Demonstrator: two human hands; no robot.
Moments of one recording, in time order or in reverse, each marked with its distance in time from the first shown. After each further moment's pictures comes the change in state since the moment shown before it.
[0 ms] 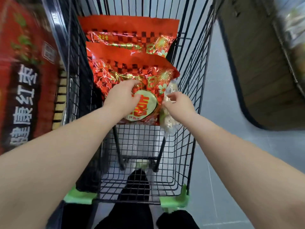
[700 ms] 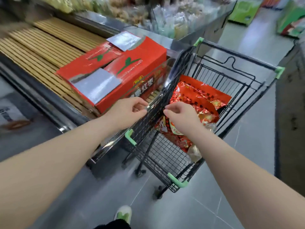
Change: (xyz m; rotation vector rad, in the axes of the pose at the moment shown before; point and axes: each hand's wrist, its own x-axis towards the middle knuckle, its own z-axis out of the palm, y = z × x) left_hand -0.371 0.076 -0.125 -0.247 0.428 -0.371; right_hand -0.288 -0.088 -0.022 -0.124 -0.258 -0.789
